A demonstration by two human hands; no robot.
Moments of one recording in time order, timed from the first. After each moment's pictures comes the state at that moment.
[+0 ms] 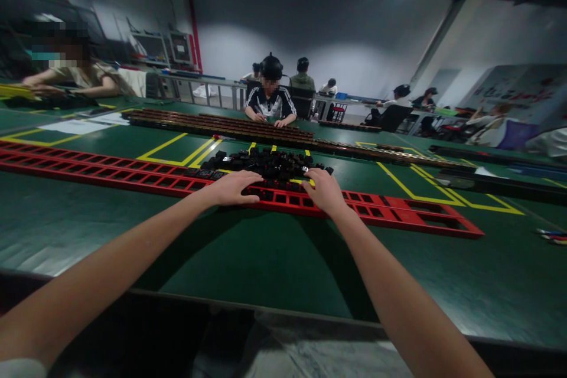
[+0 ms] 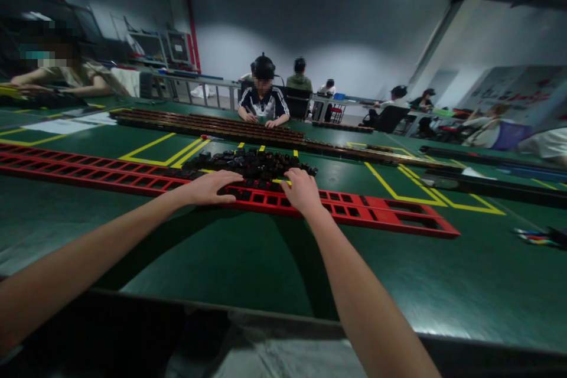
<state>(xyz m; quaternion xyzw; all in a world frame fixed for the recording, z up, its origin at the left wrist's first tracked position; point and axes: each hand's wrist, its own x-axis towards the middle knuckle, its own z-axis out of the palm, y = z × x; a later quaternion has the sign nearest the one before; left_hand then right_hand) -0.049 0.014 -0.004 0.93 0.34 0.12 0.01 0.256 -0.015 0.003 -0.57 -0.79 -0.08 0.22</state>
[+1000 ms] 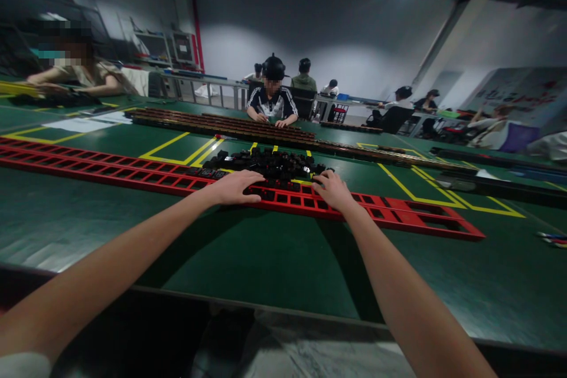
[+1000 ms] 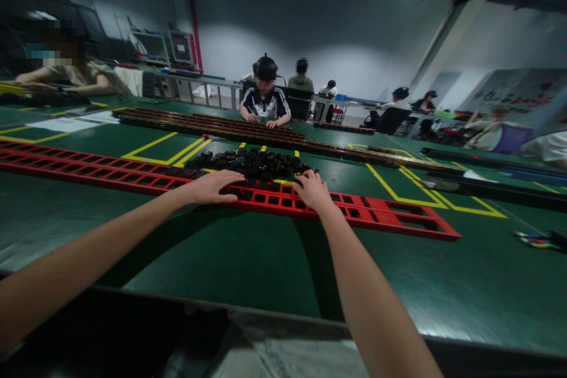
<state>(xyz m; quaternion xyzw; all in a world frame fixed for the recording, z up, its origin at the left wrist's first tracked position) -0.047 0.012 -0.001 0.93 0.35 0.11 0.01 0.295 0.007 -0.007 -0.62 -0.77 -0.04 0.13</state>
